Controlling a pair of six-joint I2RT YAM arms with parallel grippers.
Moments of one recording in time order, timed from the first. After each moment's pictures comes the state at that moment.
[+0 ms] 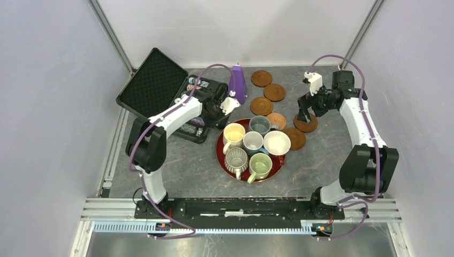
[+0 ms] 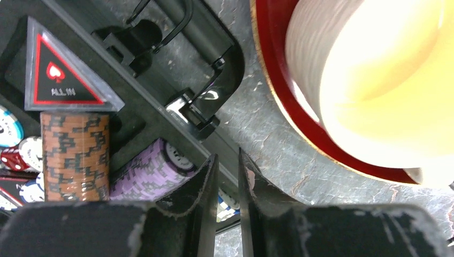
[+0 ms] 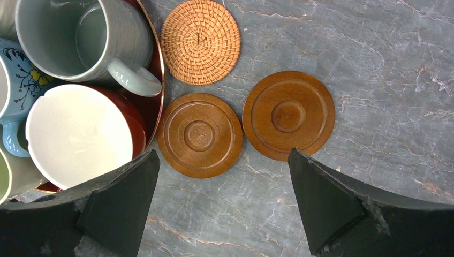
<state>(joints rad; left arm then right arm) -0.54 1.86 1.48 -0.83 0.05 0.52 -0.12 1.52 1.31 -0.83 -0.52 -0.60</state>
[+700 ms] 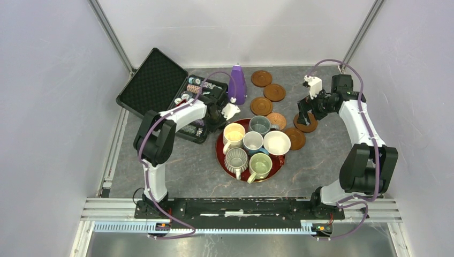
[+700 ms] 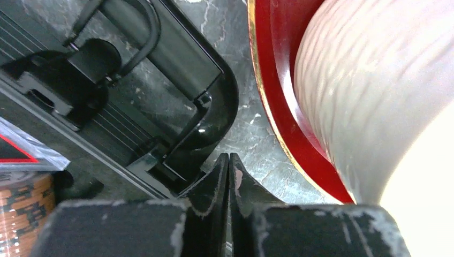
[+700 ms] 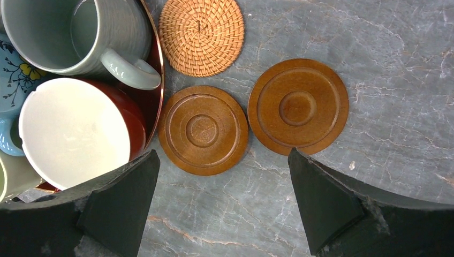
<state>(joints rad) -0.54 1.97 1.42 -0.73 0.04 0.52 -0.14 1.52 1.25 -0.81 -0.52 -0.59</state>
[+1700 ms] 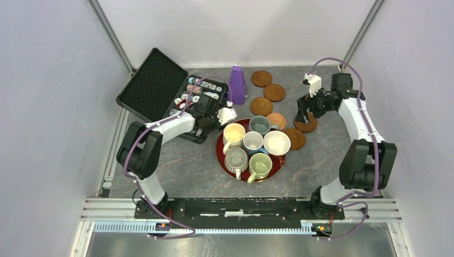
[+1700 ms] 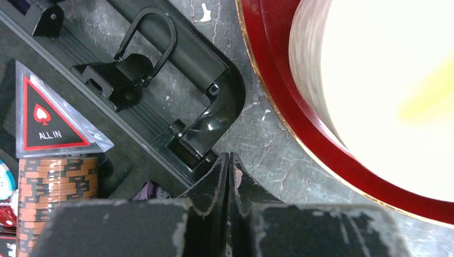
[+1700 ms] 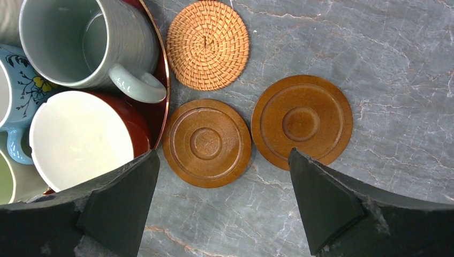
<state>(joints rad) -0.48 1.77 1.13 -0.40 0.15 0.68 -0.14 1.55 1.27 -0.78 -0.58 -0.58</state>
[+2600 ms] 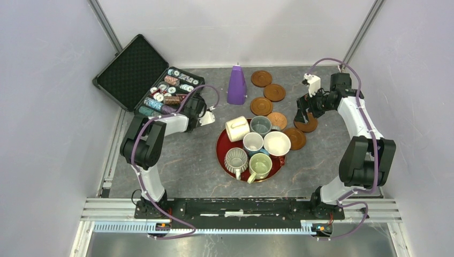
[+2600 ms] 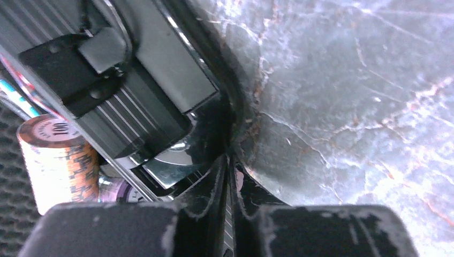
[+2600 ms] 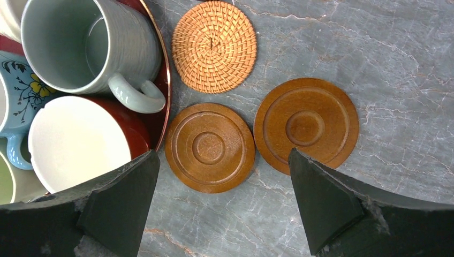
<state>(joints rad) -0.36 1.86 1.00 -0.14 -0.40 0.98 -0.14 1.58 1.28 -0.78 -0.59 -0.58</state>
